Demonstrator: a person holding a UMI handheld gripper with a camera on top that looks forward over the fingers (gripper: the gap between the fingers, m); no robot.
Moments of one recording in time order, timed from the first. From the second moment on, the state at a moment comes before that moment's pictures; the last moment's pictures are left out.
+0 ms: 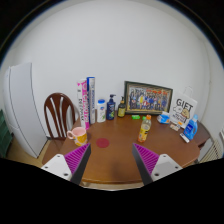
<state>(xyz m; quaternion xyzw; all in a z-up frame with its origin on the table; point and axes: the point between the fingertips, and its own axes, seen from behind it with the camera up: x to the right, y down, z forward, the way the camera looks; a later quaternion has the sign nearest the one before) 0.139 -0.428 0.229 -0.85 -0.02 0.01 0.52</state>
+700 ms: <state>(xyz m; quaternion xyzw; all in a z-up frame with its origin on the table) 0.341 -0.182 0.066 -0.84 0.02 0.01 0.54</state>
